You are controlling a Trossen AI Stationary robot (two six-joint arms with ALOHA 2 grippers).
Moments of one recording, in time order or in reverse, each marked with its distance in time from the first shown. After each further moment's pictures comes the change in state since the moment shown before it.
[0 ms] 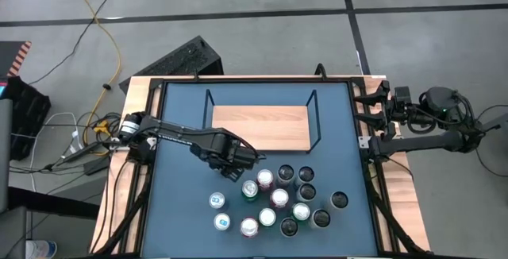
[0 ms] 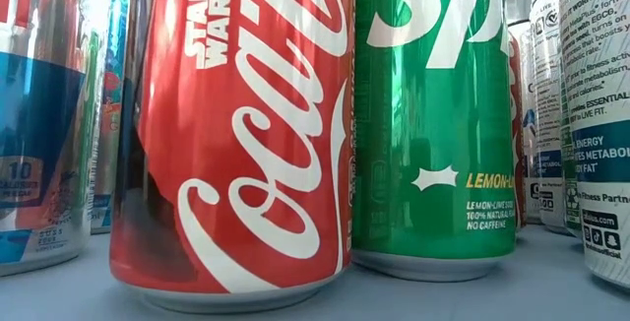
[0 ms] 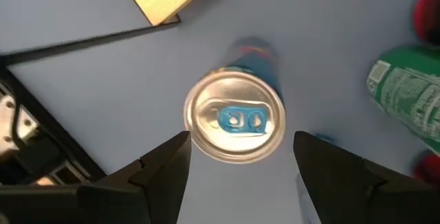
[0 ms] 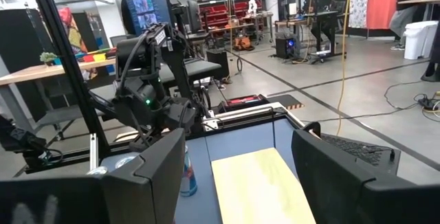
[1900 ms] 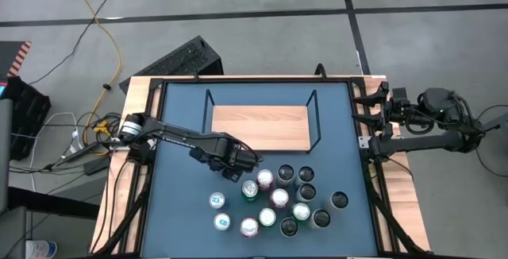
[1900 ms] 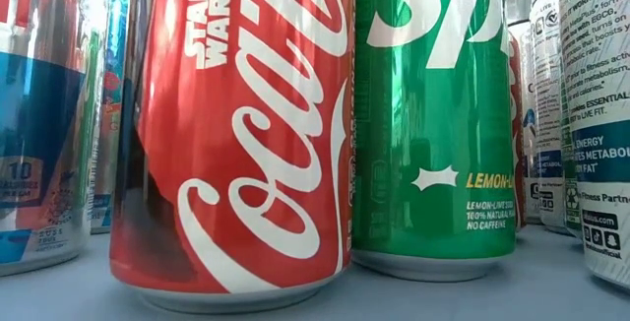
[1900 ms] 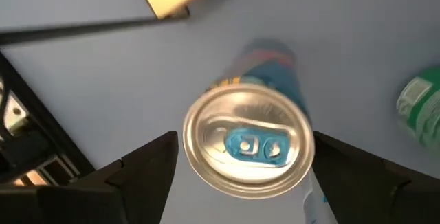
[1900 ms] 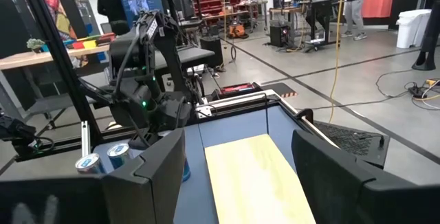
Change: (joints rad) left arm 0.002 0.007 -0.117 0.078 0.006 -0.061; right arm 0.000 0.000 0.000 -0.056 0.018 0.001
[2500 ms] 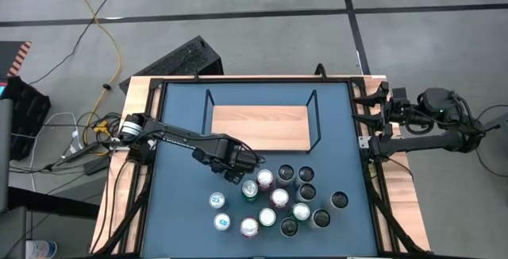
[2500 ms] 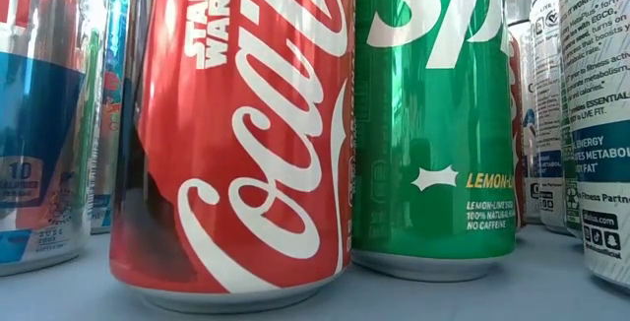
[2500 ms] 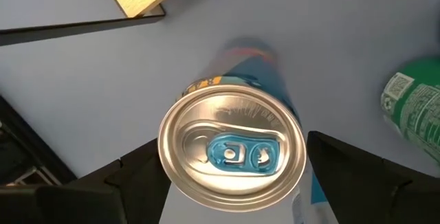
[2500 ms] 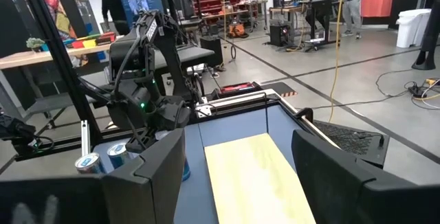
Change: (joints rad) left arm -0.003 0.000 -0.015 0.063 0.004 0.038; right arm 0.000 0.000 0.000 -0.002 0.000 0.000
